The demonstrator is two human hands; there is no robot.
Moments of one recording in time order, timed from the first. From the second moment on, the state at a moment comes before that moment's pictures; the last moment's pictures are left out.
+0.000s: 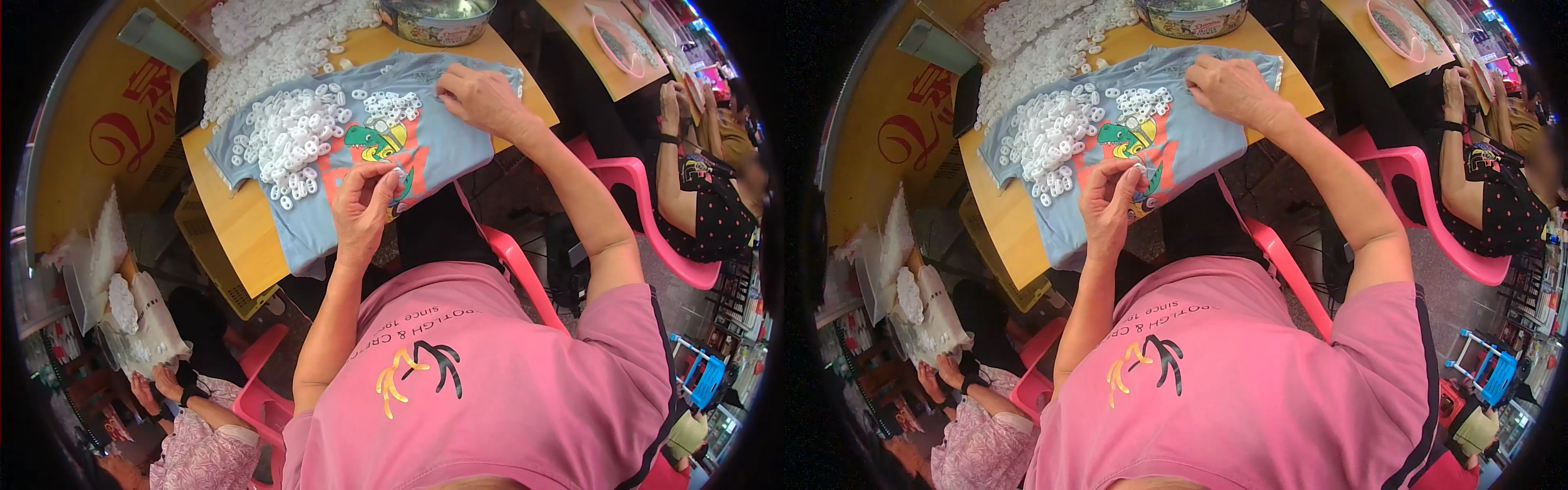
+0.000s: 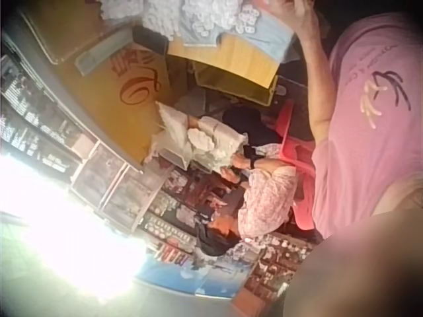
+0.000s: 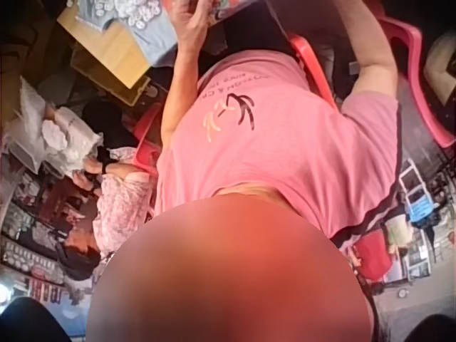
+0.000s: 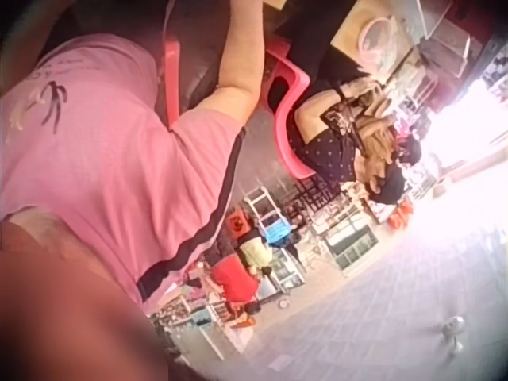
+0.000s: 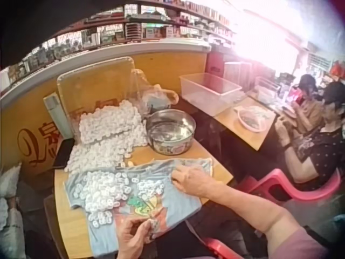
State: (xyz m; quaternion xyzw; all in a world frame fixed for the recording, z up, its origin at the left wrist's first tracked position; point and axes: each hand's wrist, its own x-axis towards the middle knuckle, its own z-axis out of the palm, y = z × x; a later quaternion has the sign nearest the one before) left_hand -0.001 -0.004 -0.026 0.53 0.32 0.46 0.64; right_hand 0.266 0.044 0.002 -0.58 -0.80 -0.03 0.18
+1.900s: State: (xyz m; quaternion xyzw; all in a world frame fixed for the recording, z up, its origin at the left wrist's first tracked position) left_hand -0.008 -0.010 -0.011 0.40 0.37 0.49 0.68; right_hand 0.259 0.031 0.011 -0.70 -0.68 0.09 0.18
